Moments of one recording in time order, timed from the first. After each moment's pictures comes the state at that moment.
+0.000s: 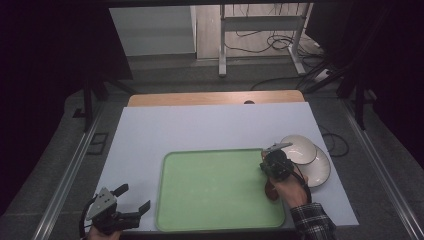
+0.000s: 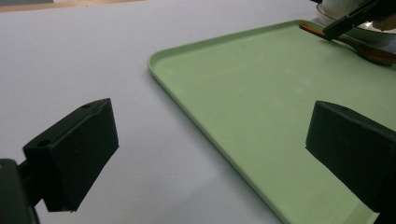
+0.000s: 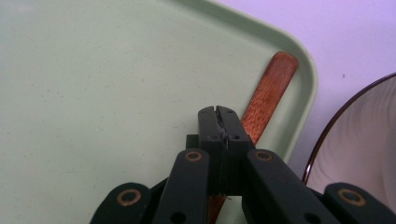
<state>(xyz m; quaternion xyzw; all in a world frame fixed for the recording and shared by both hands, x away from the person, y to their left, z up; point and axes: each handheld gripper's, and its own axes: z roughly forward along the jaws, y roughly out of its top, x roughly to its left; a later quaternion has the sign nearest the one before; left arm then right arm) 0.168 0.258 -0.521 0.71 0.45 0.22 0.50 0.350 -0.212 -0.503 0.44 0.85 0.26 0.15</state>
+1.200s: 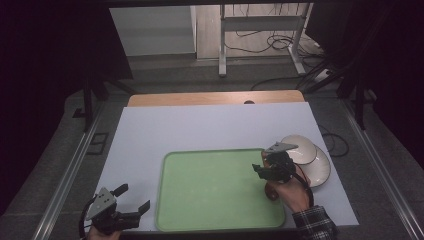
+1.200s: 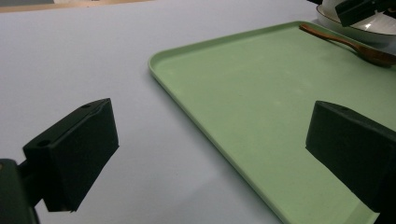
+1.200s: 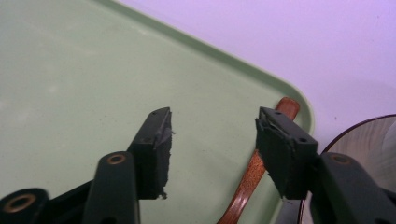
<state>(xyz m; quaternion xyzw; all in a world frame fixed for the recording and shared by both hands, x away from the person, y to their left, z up) 0.168 0.259 -0.521 0.71 0.45 0.22 0.50 0.331 -0.210 -0.477 0.40 0.84 0.33 0.17</state>
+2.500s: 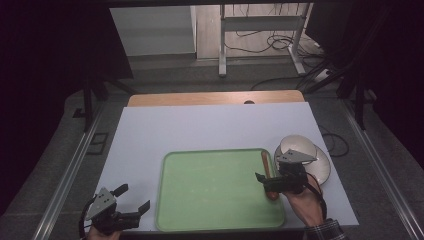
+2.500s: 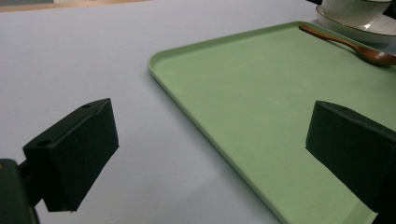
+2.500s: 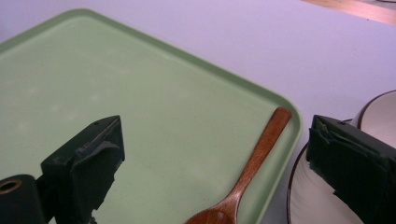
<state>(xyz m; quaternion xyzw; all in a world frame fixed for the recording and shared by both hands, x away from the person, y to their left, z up) 0.167 0.258 -0.520 0.71 0.45 0.22 0.50 0.295 -0.232 -0.460 0.37 0.82 0.40 0.19</state>
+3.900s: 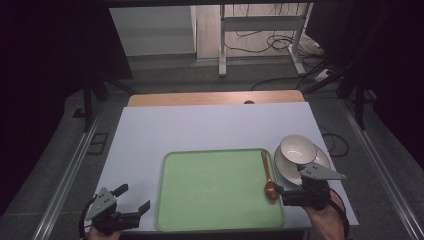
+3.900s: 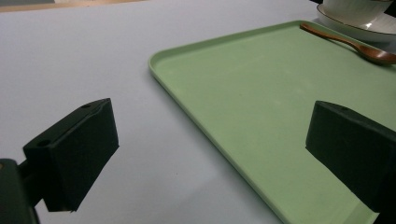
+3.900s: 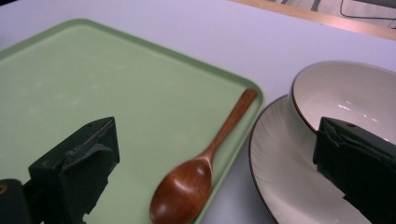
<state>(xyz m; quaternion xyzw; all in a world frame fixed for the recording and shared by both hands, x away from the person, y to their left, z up) 0.167 0.258 -0.521 0.71 0.45 0.22 0.50 0.254 -0.275 -0.452 0.38 0.79 0.42 0.22</state>
